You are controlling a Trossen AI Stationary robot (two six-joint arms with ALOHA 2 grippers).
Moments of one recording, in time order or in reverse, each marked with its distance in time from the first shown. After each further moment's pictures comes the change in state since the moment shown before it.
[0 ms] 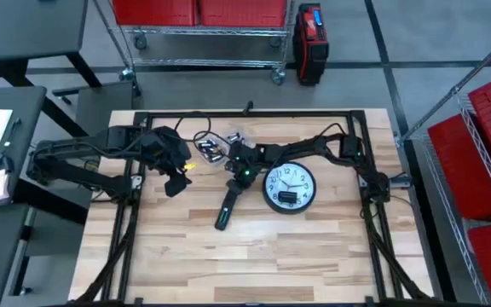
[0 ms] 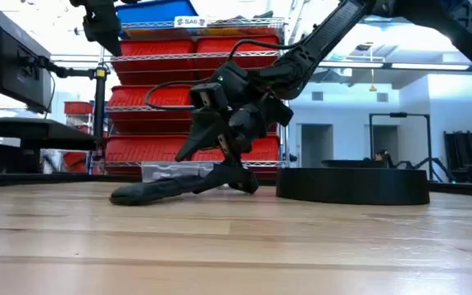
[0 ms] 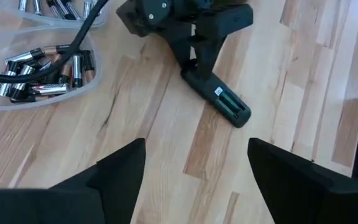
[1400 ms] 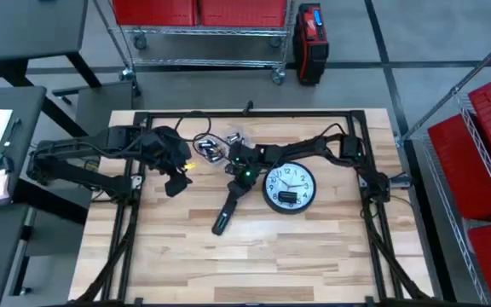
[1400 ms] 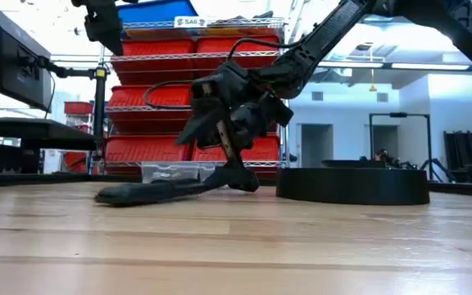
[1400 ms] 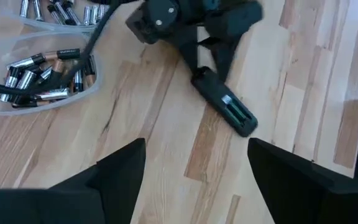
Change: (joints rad) left arm 0.000 0.000 0.000 0.012 -0.001 0.012; right arm -0.002 -0.002 0.000 0.001 -0.201 0.031
